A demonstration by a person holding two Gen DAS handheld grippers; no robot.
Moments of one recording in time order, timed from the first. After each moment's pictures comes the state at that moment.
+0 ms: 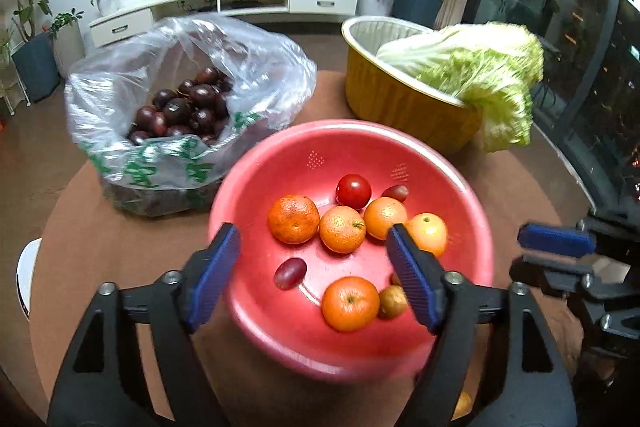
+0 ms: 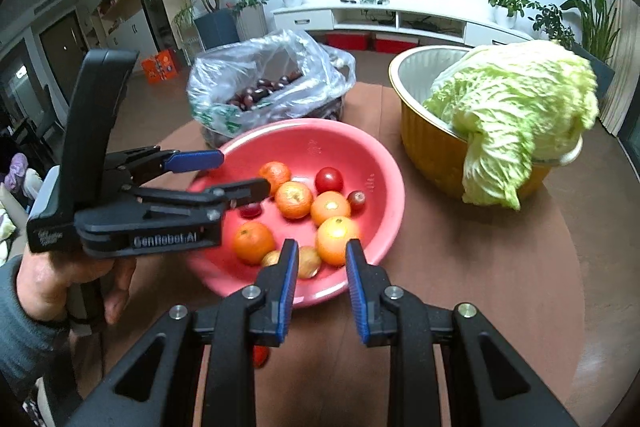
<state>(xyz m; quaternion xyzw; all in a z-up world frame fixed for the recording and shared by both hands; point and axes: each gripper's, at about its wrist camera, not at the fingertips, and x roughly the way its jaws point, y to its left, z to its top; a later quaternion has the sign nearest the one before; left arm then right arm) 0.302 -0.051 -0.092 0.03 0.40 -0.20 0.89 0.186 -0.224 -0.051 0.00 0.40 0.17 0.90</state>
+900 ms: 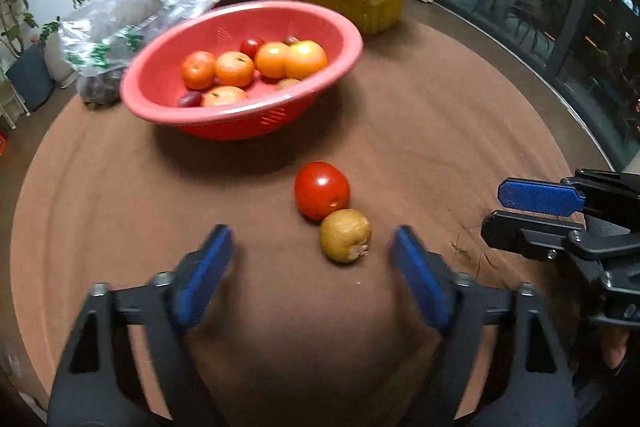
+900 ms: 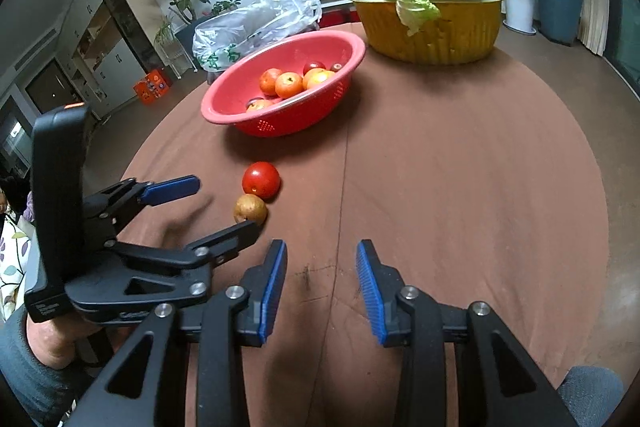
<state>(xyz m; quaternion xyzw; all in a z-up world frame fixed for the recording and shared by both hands) 0.154 -0.111 -0.156 0.11 0.45 -0.22 0.86 0.071 -0.265 -0.108 0.09 0.44 0.15 0.88</state>
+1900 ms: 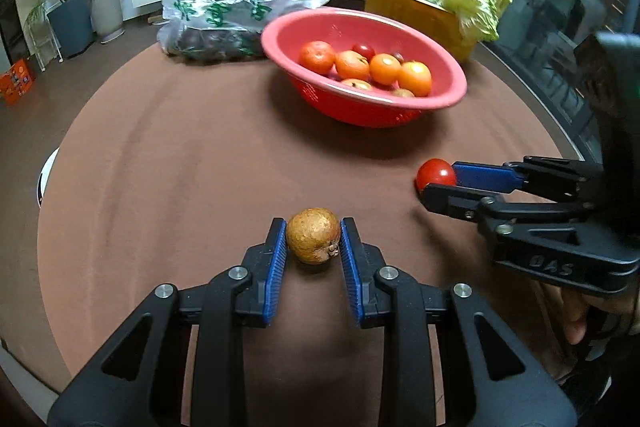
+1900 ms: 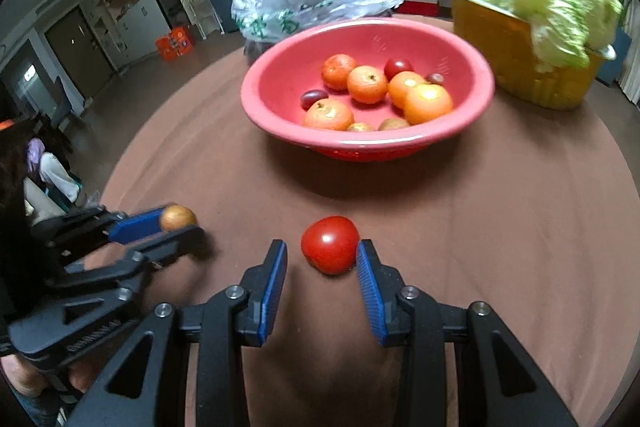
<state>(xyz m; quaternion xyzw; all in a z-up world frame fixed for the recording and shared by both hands) 0.146 -0.008 -0.140 0.02 0.44 -0.15 0.89 0.144 -0.178 -0.118 0.00 0.47 0.19 0.86</state>
